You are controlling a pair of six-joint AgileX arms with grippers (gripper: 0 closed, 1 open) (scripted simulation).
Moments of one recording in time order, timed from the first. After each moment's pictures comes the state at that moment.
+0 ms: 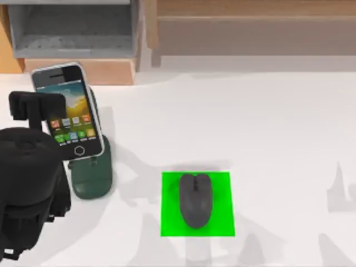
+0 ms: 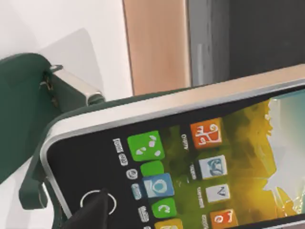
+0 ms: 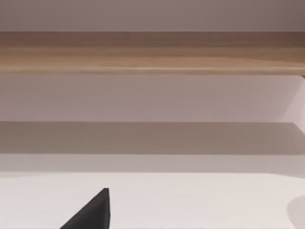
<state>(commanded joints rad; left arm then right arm) -0.69 0.92 0.43 -0.04 -0.65 4.48 0.00 0.00 0.00 0.00 0.00 0.00</state>
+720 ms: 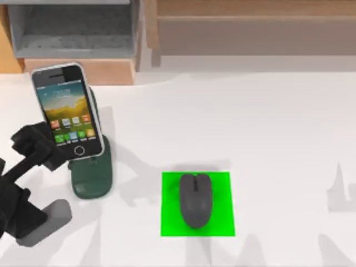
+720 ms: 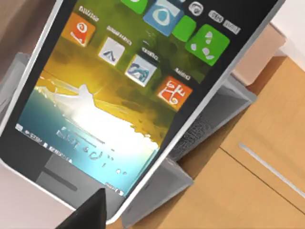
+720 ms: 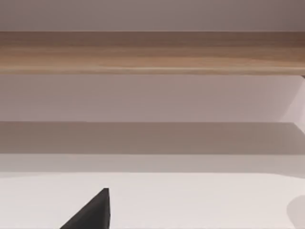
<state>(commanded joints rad) -0.48 0.59 0.23 -0.01 -0.42 2.29 0.00 0.00 0.00 0.00 0.00 0.00</state>
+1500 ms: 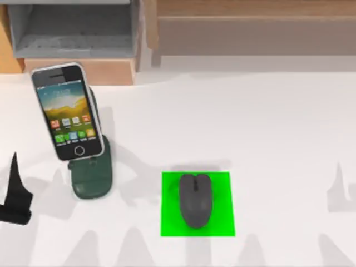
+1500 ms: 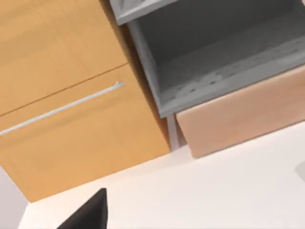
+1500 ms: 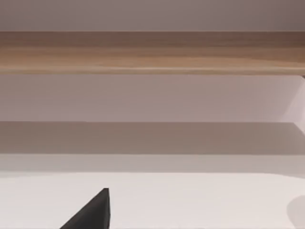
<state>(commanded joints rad) -0.10 0.13 0.03 0.00 -0.09 0.39 0.00 0.00 0.00 0.00 0.00 0.00</state>
